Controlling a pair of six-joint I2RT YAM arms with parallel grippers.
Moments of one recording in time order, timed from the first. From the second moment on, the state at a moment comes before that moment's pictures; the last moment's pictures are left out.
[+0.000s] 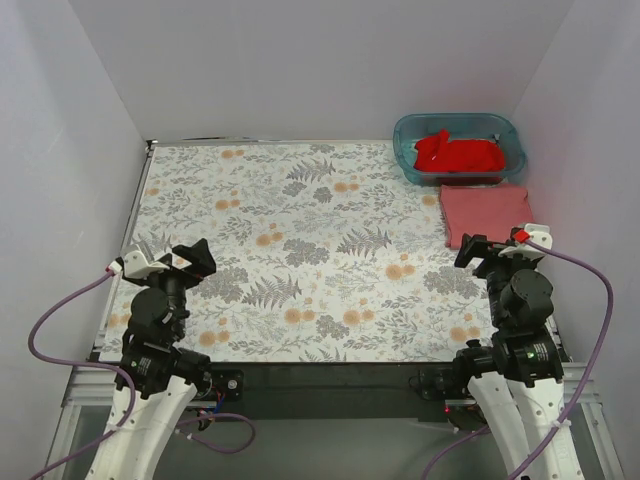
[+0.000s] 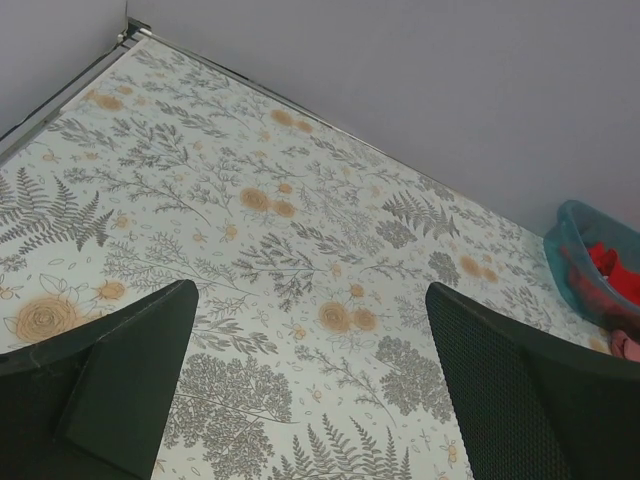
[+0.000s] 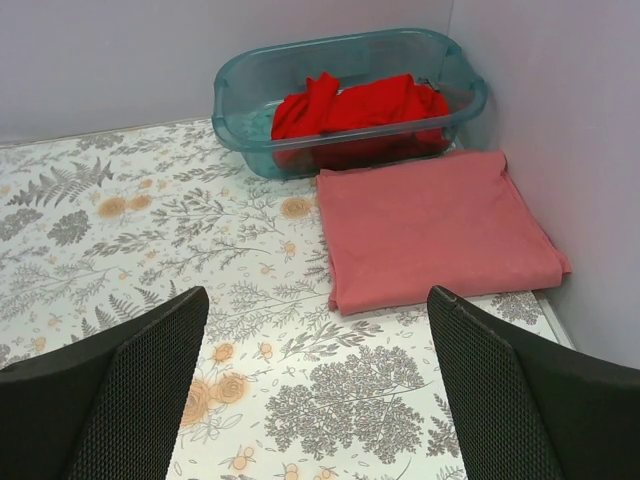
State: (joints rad) left arm -0.30 0.20 0.50 -0.30 -0.46 -0.45; right arm 0.19 0.29 0.59 -0.35 0.27 0.10
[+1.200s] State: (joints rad) left arm -0.30 0.31 0.43 -0.24 -0.36 -0.49; right arm 0.02 1.94 1.64 -0.19 0.16 0.10
